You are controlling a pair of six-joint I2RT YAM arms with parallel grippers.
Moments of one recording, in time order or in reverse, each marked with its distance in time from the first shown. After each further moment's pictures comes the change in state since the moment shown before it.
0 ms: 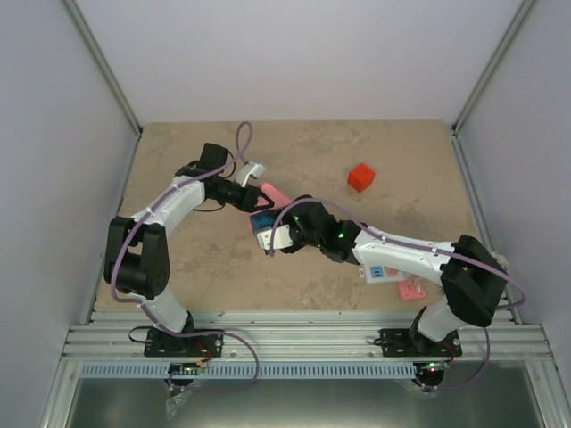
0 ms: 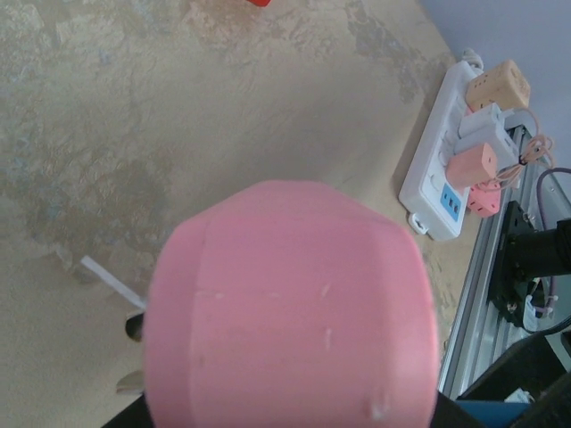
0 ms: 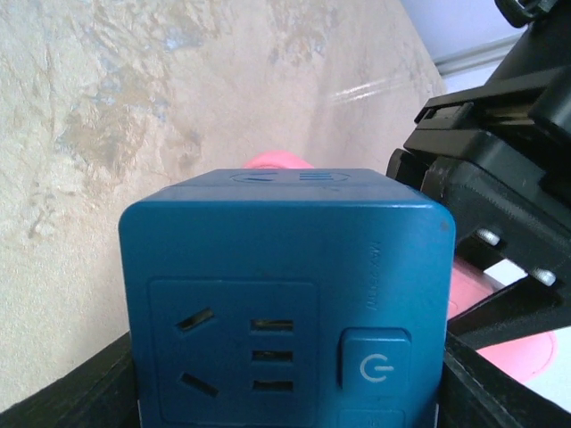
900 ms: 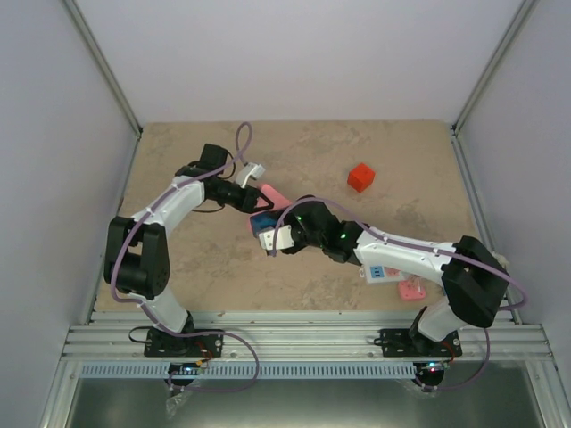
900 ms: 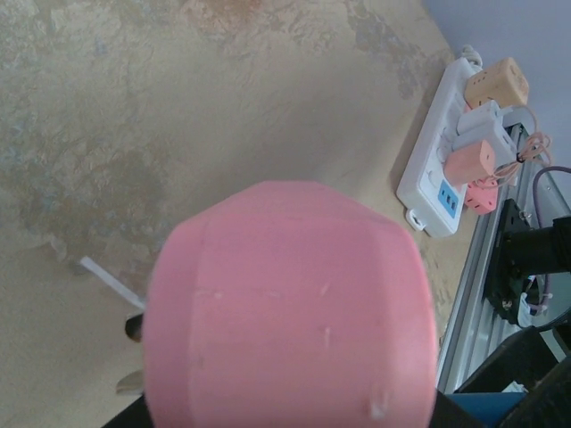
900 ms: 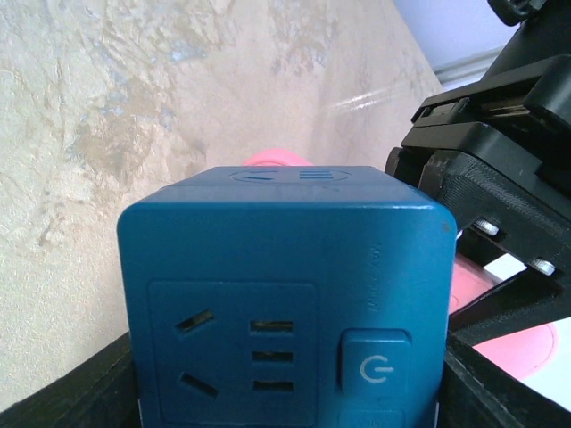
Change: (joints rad) left arm 0.006 0.000 0.000 -0.023 -0.005 0.014; right arm 0.006 0.004 -0.002 0.001 0.024 0.024
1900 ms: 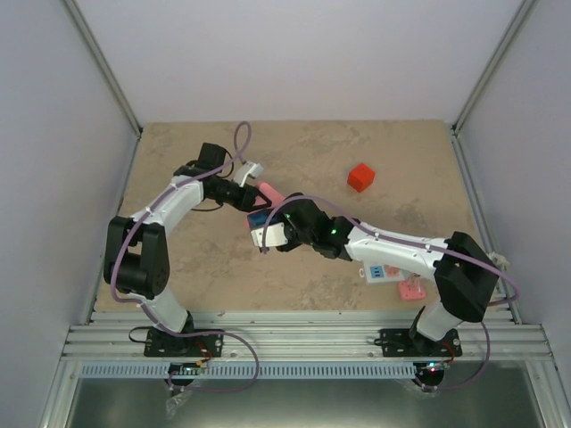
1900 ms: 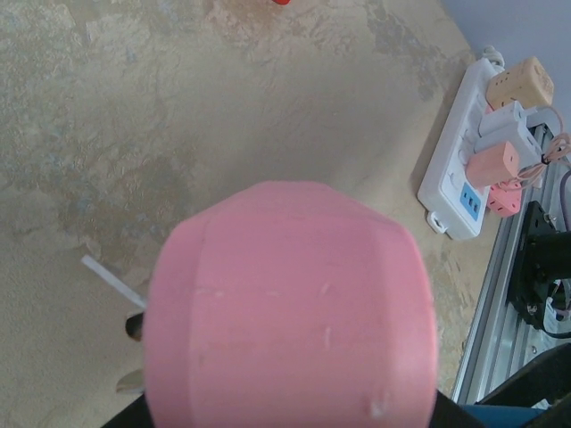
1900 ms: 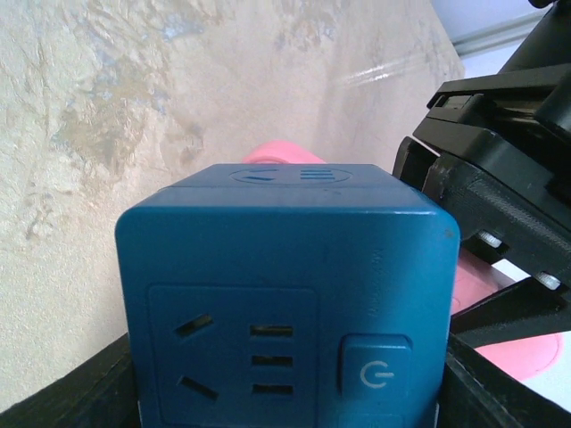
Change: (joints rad) left arm 0.006 0.000 0.002 0.014 -0.027 0.006; right arm 0.031 0.055 0.101 -0.103 0.079 0.012
